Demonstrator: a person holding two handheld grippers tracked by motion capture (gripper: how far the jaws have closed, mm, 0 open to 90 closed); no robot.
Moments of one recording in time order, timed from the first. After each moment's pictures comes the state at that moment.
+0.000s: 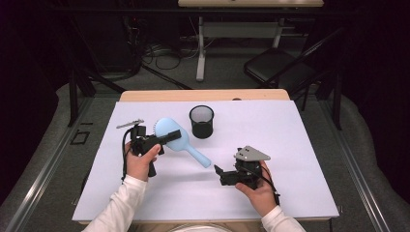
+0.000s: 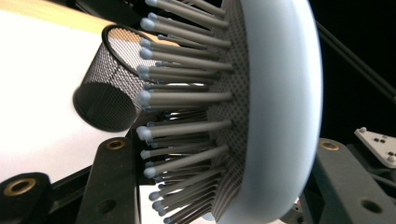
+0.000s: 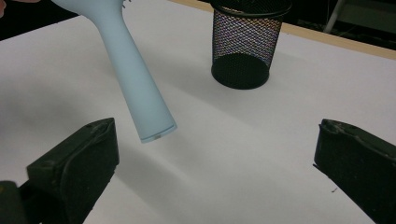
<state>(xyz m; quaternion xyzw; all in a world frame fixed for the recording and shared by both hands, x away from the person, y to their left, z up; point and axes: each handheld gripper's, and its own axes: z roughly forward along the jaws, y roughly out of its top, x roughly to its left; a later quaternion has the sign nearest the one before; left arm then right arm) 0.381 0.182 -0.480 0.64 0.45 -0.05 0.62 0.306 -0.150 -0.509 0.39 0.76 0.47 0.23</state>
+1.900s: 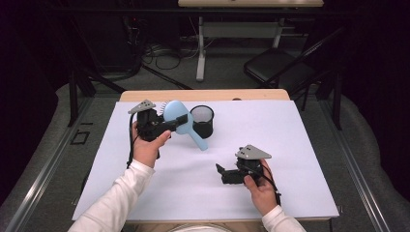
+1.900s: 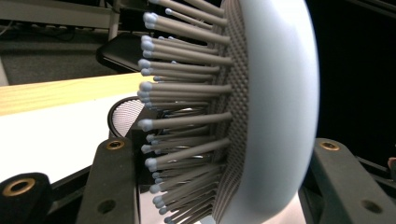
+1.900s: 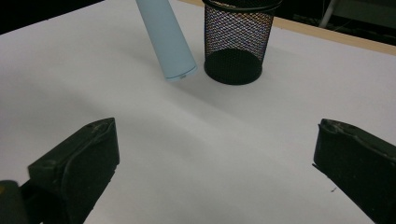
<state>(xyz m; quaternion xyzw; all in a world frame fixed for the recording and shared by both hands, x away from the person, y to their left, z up) 0.398 0.151 -0.427 0.70 0.39 0.08 0.59 0.309 -0.153 -0.509 0.40 0.76 0.46 0.23</state>
